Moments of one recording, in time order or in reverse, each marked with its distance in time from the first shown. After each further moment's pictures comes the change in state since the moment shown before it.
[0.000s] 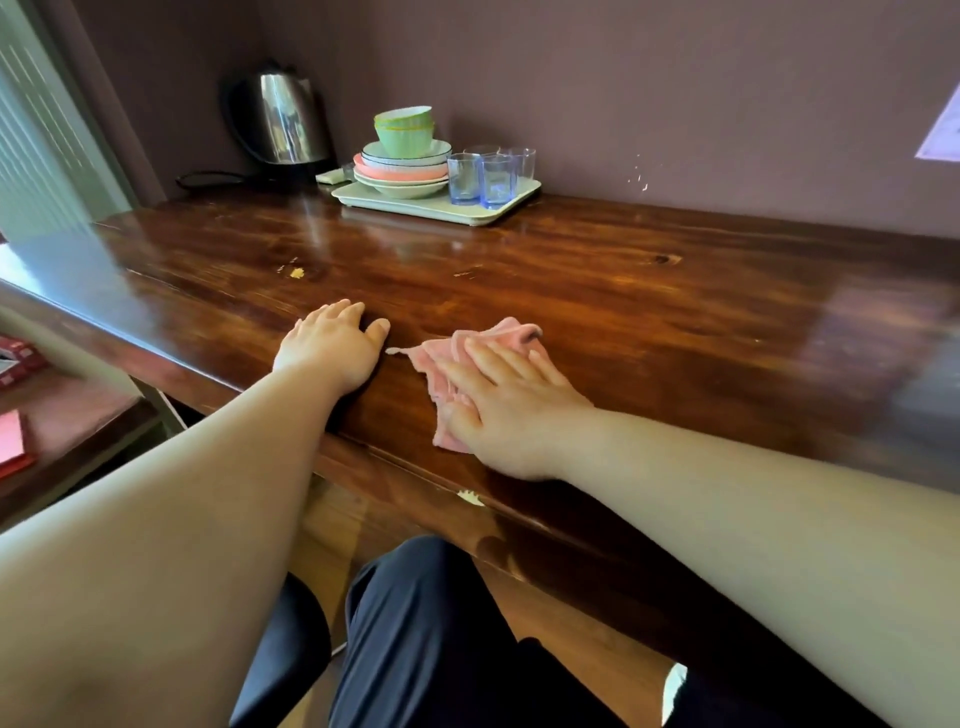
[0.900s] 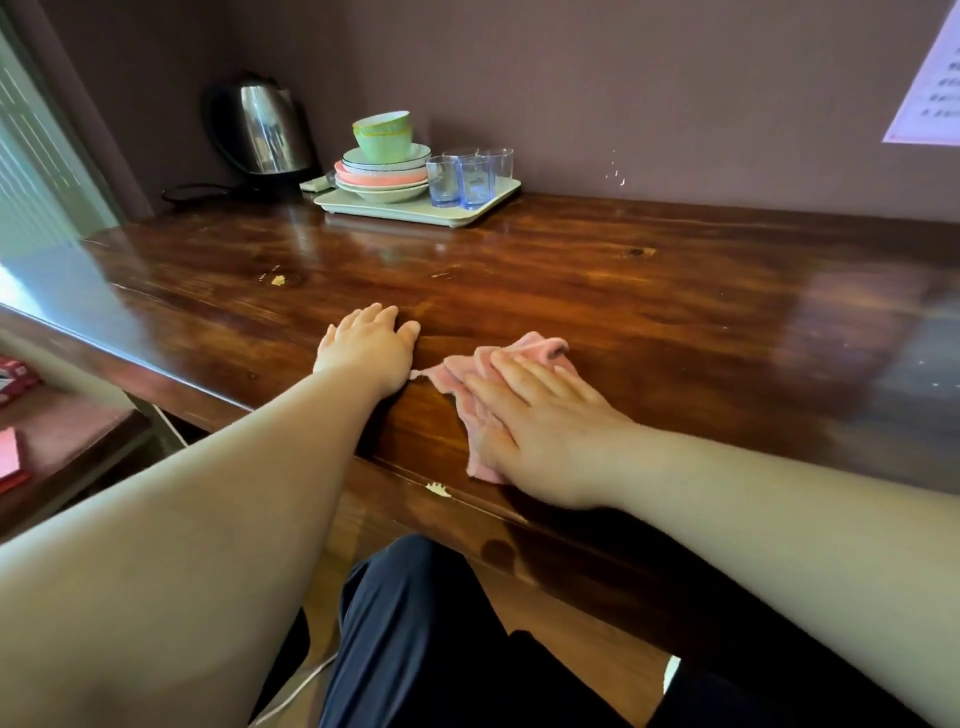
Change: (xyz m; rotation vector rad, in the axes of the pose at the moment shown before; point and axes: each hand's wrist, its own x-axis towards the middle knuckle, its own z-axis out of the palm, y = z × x) left_hand -0.011 0.056 0.014 0.002 -0.021 0.037; right_hand -0.046 0.033 0.003 0.039 -0.018 -0.006
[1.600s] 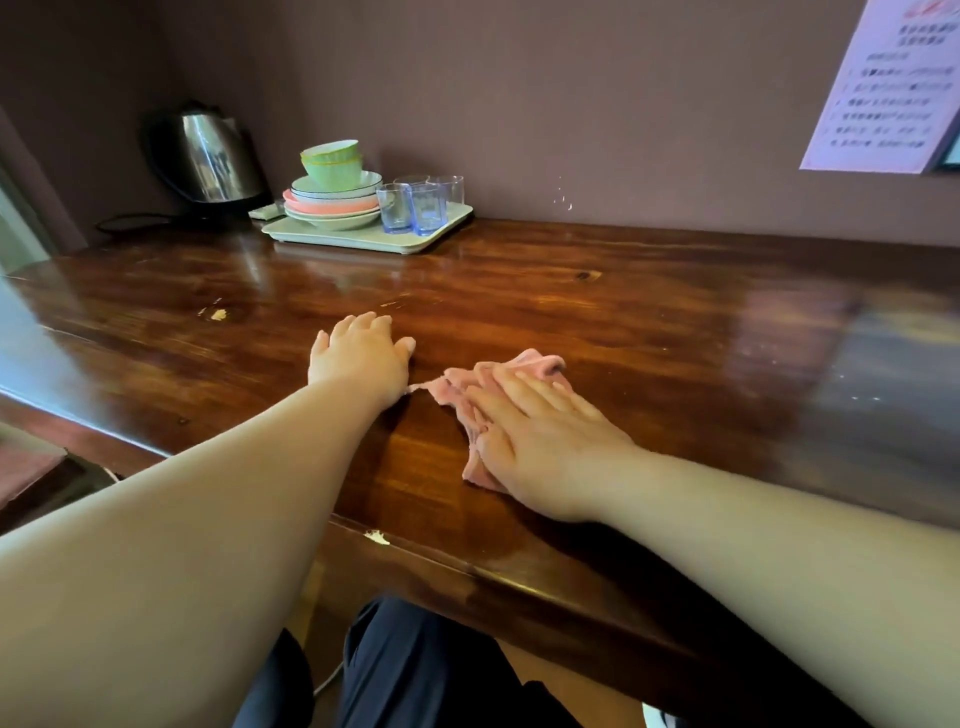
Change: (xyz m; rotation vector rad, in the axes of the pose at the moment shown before) left_hand 0.007 0.055 -0.003 0.069 0.072 0.071; right_hand -0.007 0.042 -0.006 0.069 0.061 0.099
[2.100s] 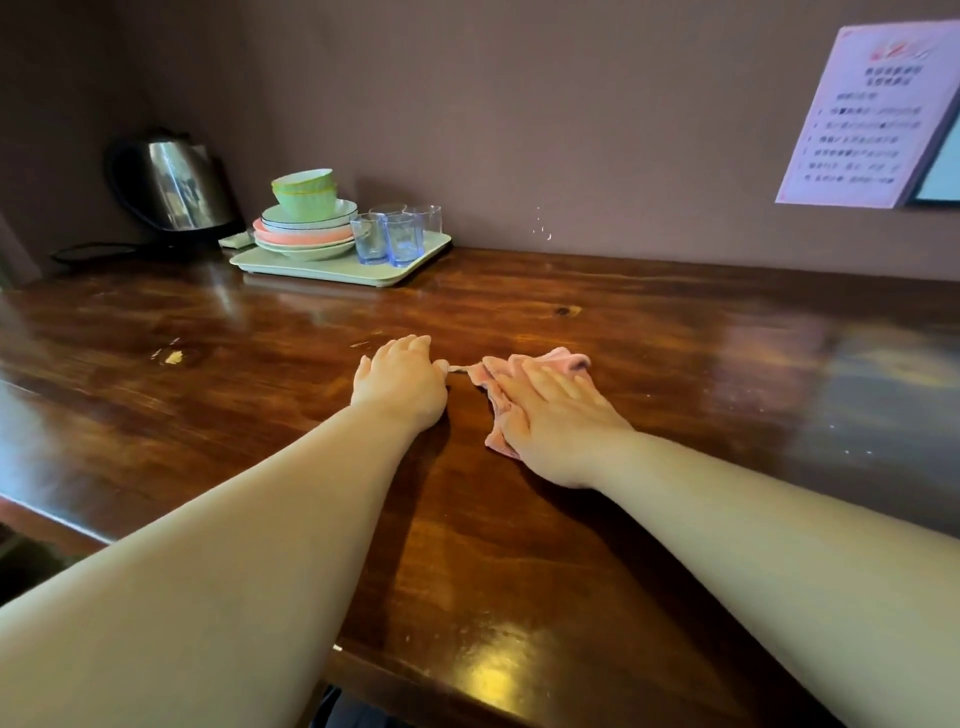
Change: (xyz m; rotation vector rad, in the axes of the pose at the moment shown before) left_hand 0.028 0.065 0.007 -0.151 -0.056 0.104; right_hand 0.054 0.058 -0.029 -0.045 0.033 0.126
